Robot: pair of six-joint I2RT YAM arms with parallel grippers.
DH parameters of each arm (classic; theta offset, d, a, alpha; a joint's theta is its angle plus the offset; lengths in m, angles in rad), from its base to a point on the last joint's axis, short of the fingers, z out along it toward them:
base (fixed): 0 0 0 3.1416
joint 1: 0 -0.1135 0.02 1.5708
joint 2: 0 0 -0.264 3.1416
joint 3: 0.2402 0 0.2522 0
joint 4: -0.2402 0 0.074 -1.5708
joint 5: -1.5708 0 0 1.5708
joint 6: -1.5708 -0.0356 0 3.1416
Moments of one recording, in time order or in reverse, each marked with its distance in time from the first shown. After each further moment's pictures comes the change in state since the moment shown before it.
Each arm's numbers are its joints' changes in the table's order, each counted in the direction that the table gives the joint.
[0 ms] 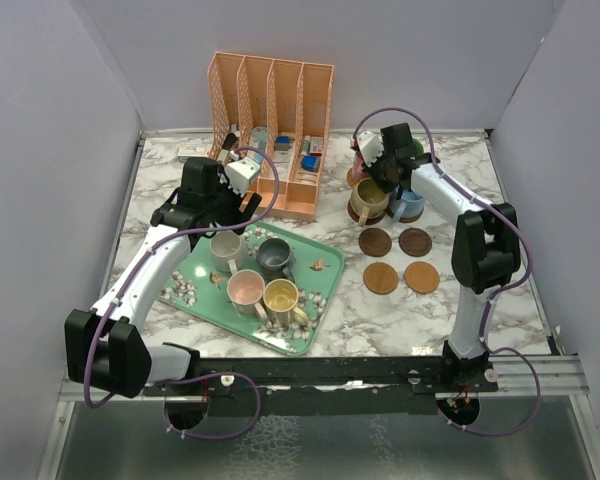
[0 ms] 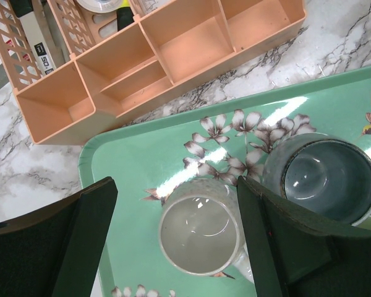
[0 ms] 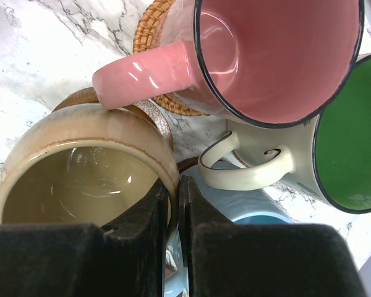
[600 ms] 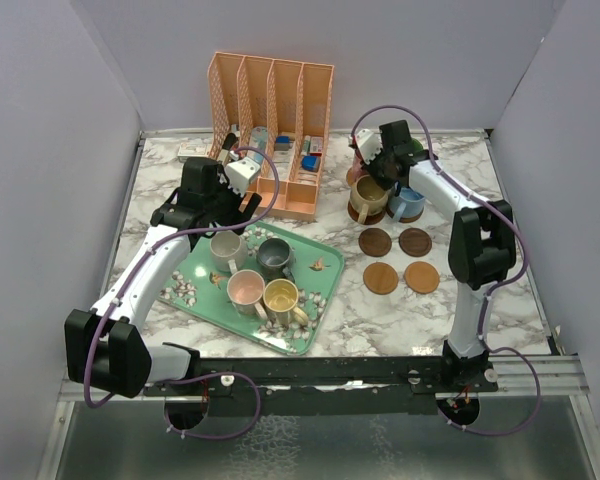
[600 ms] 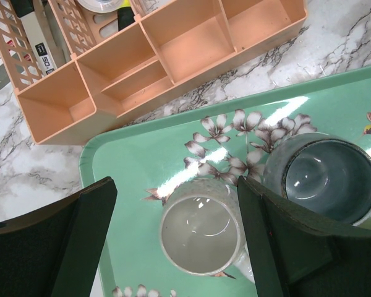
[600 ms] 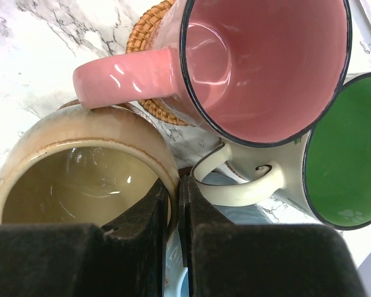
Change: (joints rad) left arm -0.001 0.000 0.000 0.000 0.000 -0.003; right arm 0.006 0.040 0.051 -0.012 0.003 0.022
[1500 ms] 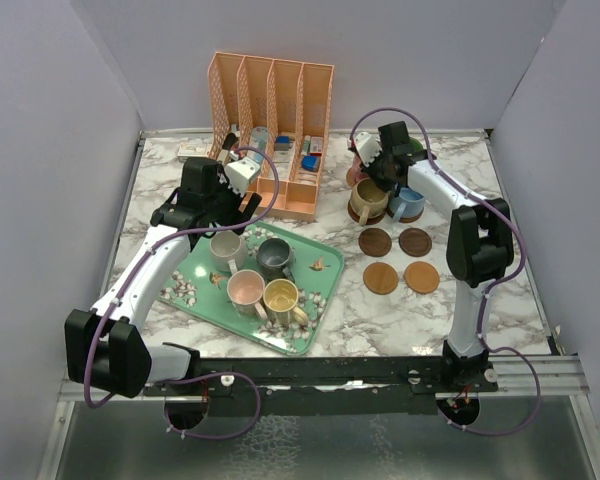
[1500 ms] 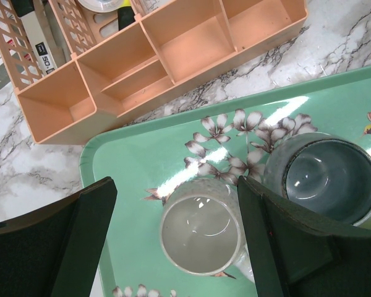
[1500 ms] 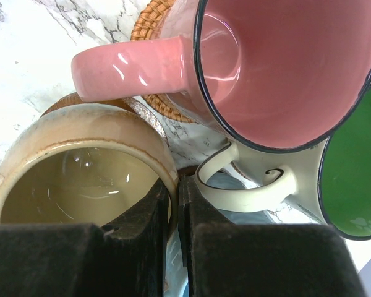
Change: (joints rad) left arm -0.001 0.000 0.000 0.000 0.000 0.000; right arm 0.002 0.027 0.016 -0.026 0.006 0.034
